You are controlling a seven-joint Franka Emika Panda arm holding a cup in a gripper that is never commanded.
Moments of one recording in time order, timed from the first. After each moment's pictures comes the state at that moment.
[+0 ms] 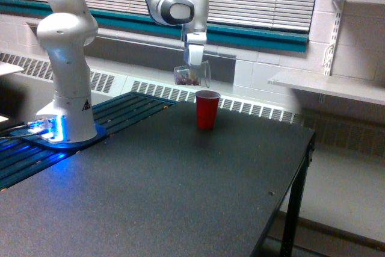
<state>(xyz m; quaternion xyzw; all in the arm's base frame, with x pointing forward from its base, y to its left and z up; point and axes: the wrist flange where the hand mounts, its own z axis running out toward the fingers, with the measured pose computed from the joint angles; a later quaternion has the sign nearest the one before) 0.259 0.314 0.300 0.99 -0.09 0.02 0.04</state>
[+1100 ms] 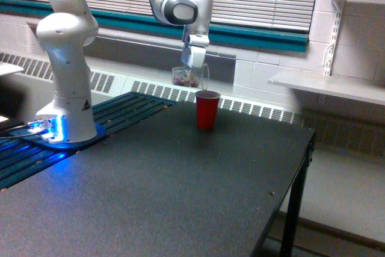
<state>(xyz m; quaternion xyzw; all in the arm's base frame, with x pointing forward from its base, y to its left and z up) 0.265 0.318 0.292 1.00 -0.06 -0.01 0.06</state>
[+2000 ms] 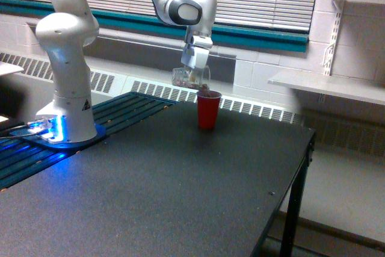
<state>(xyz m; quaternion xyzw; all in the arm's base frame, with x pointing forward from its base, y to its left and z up) 0.273 0.315 0.290 0.99 -0.04 -0.02 0.09</state>
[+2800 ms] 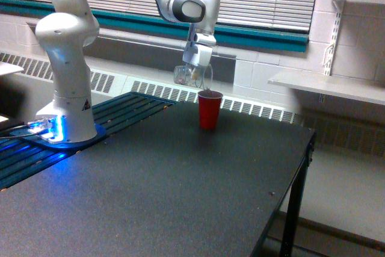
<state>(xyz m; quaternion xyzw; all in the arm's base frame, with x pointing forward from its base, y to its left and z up) 0.278 0.321 0.293 0.99 -0.03 -0.03 0.10</state>
